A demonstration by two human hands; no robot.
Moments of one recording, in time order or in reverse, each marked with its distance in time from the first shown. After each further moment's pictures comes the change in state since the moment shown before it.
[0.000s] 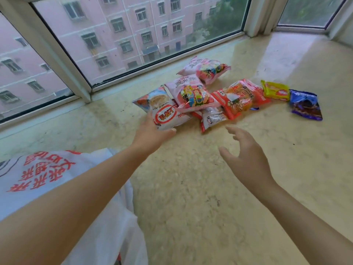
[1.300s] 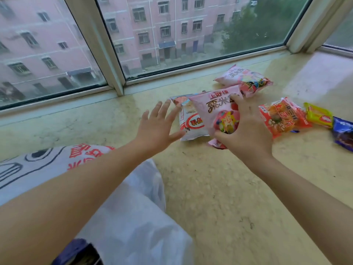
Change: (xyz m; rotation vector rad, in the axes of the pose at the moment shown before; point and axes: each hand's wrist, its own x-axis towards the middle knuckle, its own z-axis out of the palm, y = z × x) left_hand 0.026 -0.048 -0.090 0.902 0.054 0.315; right_hand 0.077 -0.108 0.059 -0.261 0.053 -0.155
